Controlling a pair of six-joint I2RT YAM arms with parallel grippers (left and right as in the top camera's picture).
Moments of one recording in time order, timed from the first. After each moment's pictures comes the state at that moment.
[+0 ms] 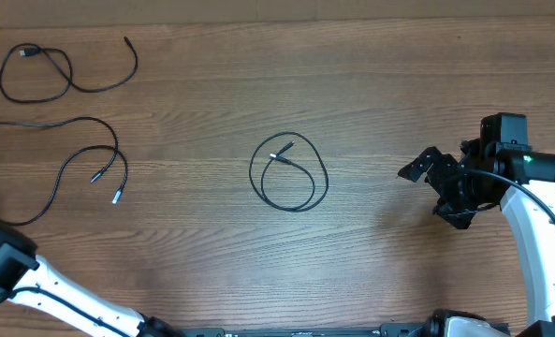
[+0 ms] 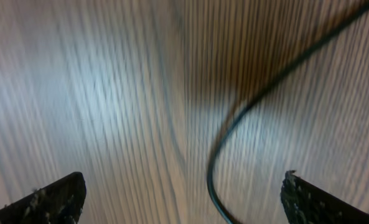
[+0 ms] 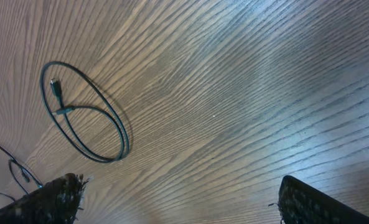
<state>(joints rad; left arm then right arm) 0.96 2.40 2.21 -1.38 -0.15 -0.61 -0.15 1.35 1.05 -1.09 -0.40 0.57</state>
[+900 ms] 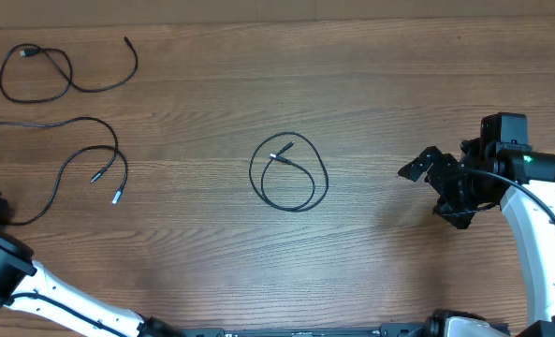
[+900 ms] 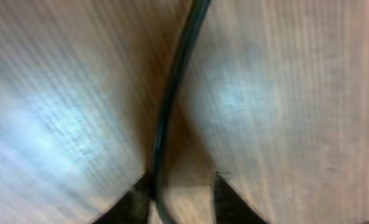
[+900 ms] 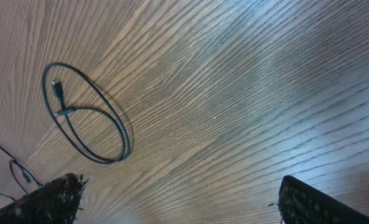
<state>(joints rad) 0.99 2.37 1.92 -1.08 0.14 -0.22 -0.15 1.35 1.05 -1.08 -0.40 0.57</state>
